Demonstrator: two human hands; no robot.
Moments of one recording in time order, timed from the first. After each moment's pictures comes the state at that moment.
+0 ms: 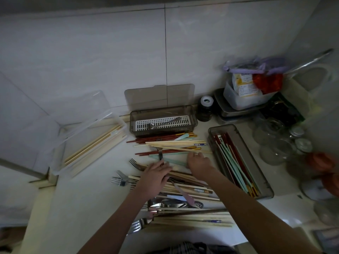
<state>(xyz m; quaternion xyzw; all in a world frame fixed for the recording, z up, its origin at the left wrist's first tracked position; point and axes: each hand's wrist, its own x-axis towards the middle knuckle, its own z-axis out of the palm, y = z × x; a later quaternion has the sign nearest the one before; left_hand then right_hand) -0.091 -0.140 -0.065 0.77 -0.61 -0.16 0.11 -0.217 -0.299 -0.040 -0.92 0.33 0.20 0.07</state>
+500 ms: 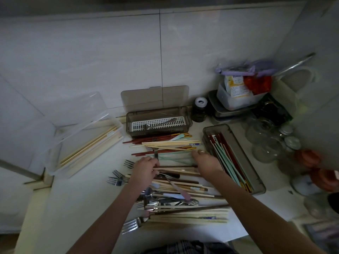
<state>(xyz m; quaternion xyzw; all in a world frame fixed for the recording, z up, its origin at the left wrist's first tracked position) -0.076 -0.148 -0.048 0.83 -0.52 -0.14 0.15 -0.252 -0.305 -0.011 -0.92 0.34 0.15 0.10</state>
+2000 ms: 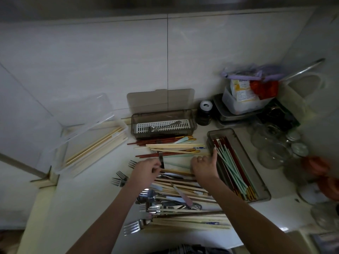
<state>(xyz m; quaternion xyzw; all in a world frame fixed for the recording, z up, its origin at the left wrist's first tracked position) -0.069 -0.140 -0.035 0.81 -0.50 -0.17 0.26 -0.239 -0.284 -0.023 -0.93 0.34 0.15 -0.03</state>
